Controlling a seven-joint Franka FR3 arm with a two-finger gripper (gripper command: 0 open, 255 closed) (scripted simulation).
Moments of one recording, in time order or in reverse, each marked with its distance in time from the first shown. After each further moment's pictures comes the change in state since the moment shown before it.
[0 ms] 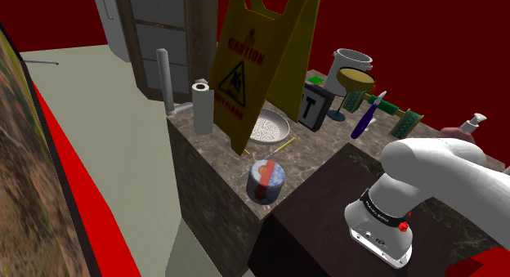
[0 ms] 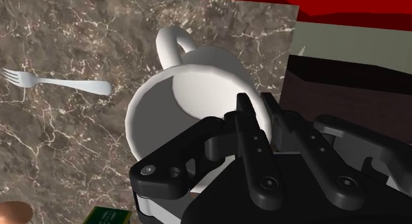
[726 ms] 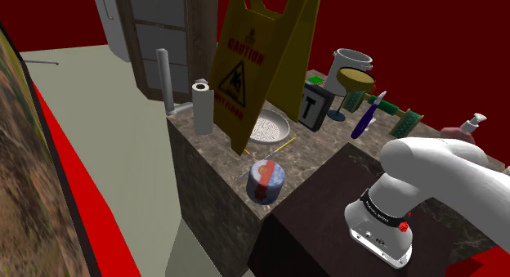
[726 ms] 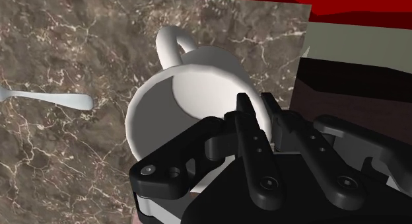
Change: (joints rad) arm -0.051 0.007 -0.124 -0.072 -0.077 0.120 0.001
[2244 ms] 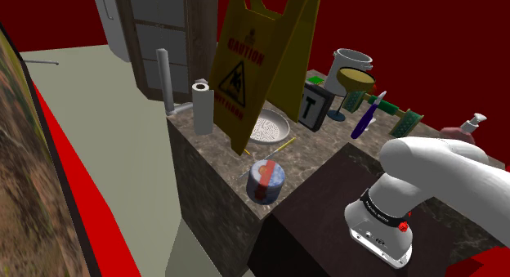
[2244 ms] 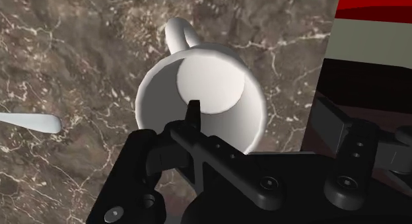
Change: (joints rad) arm -0.028 0.058 -0.179 -0.047 -0.080 0.182 0.001
